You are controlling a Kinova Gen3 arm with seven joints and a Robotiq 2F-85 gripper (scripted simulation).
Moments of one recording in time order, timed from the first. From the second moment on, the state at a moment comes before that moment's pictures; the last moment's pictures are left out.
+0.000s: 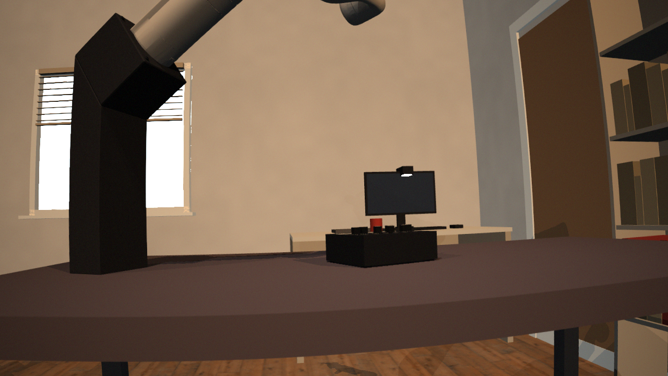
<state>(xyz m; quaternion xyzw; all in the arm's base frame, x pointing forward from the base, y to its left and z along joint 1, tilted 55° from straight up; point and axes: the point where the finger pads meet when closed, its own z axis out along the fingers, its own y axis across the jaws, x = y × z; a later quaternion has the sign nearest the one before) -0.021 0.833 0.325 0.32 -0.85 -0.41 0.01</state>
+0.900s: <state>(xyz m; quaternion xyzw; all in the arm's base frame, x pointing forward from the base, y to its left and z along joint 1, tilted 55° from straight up) -0.286 0.795 0.512 0.50 -0.71 -0.50 0.04</state>
